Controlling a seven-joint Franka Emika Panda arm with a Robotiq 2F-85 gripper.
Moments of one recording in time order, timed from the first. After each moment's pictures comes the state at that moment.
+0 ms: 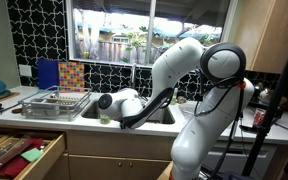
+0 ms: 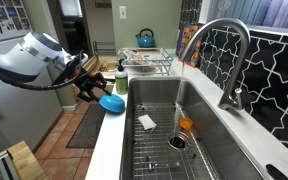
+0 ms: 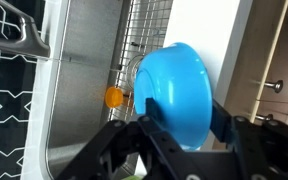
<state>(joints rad) 0.13 -0.37 0.13 -2.72 -1.09 2.20 0.17</state>
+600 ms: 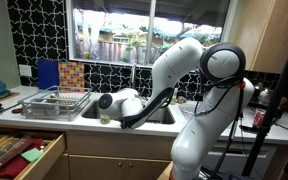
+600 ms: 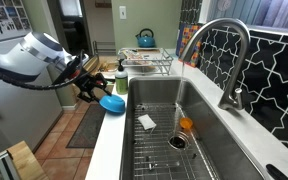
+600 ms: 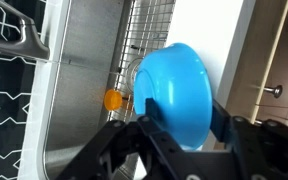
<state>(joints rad) 0.12 -0.37 0.12 -2.72 -1.09 2.19 0.15</state>
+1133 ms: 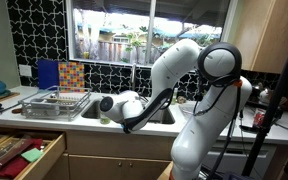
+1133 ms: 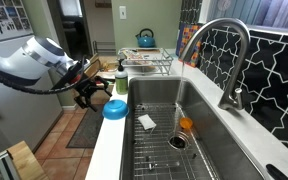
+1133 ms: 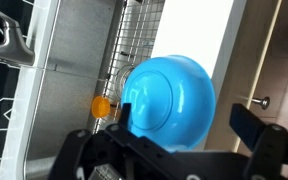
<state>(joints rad) 0.12 -0.34 0.10 -2.73 -1.09 2.19 0.13</state>
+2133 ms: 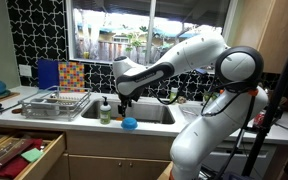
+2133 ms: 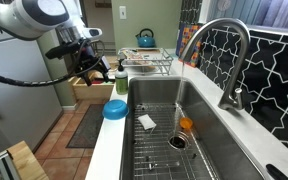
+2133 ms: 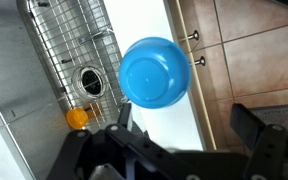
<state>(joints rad) 0.09 -0.52 -0.02 -2.54 -0.39 2.10 -0.14</state>
